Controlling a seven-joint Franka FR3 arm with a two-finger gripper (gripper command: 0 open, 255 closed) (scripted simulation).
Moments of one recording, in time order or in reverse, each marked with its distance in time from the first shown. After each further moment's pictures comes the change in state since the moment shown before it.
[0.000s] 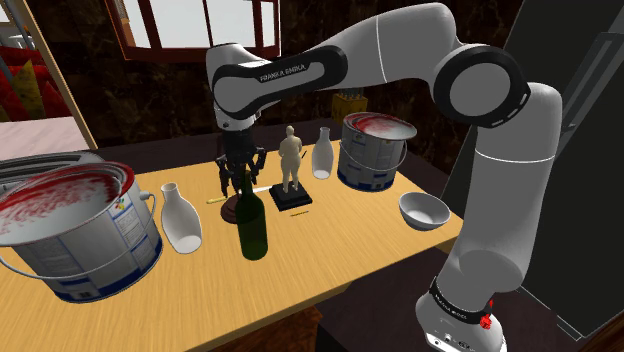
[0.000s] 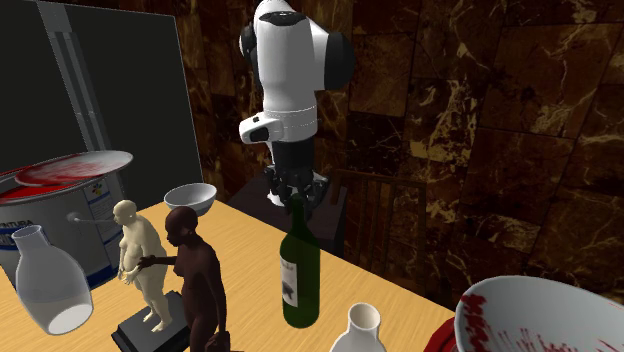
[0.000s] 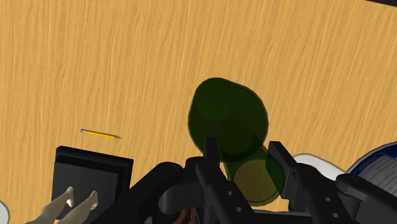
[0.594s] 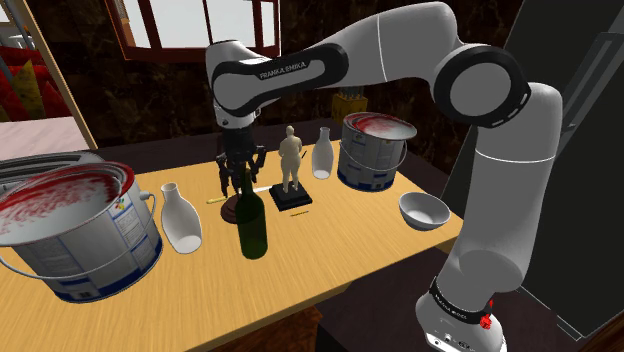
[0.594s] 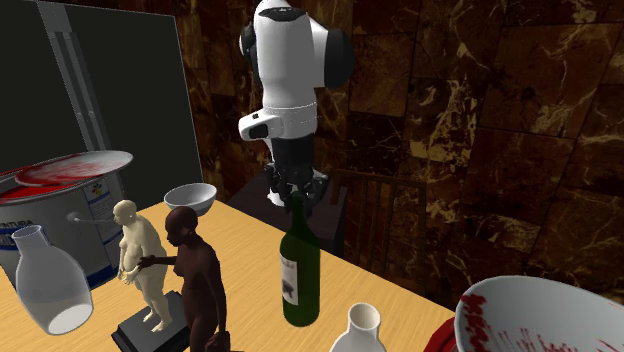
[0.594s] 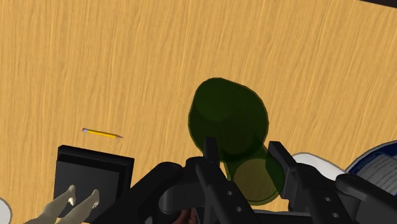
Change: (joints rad) arm 0.000 -0.002 0.000 0.012 0.001 -0.014 -0.001
